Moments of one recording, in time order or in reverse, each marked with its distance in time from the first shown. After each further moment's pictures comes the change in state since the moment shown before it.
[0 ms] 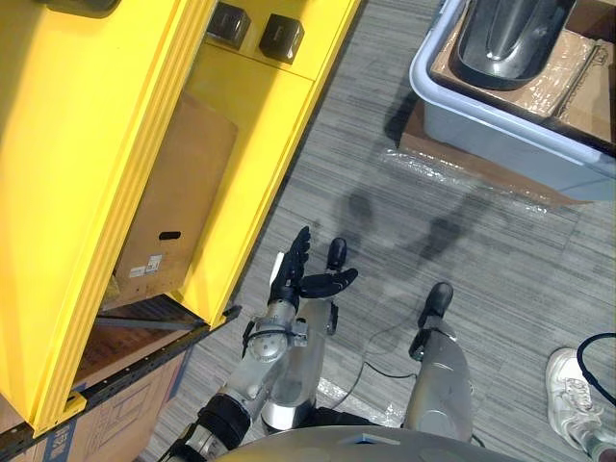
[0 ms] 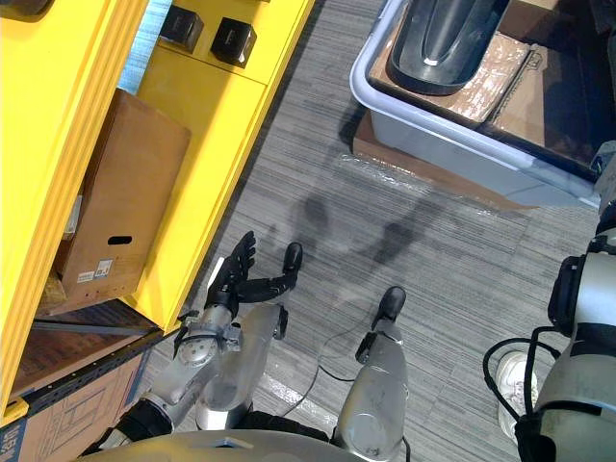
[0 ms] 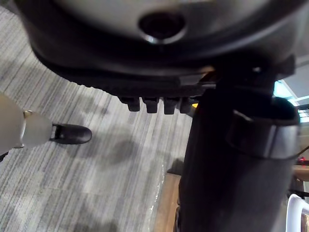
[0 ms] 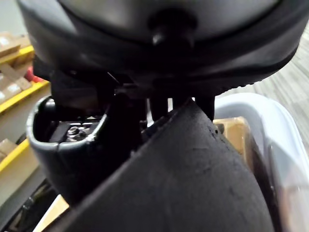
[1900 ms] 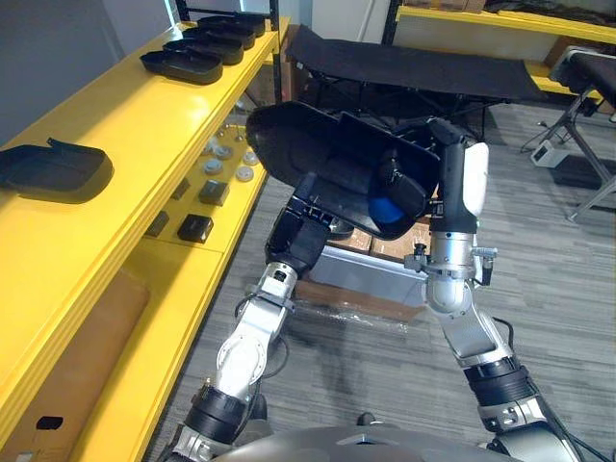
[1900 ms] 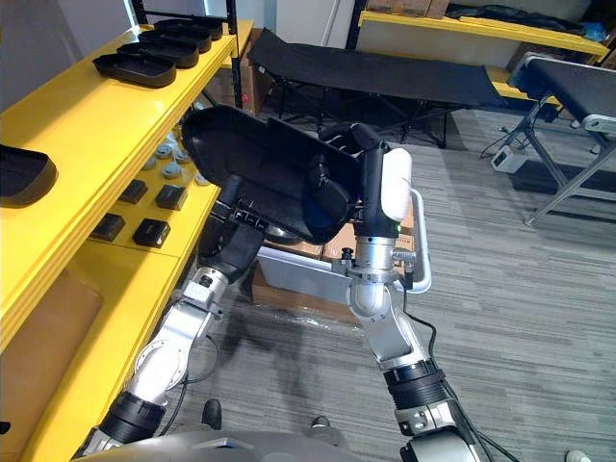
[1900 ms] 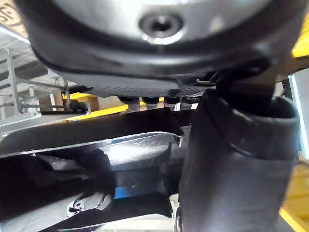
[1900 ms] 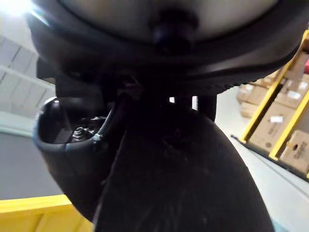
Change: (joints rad) left arm -0.043 -0.042 0.143 -0.422 -1.151 0.156 -0.314; right arm 0.990 0.774 0.113 -1.289 -0.831 -0.613 -0.062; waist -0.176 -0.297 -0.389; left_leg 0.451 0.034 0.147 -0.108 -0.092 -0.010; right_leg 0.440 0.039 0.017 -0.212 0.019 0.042
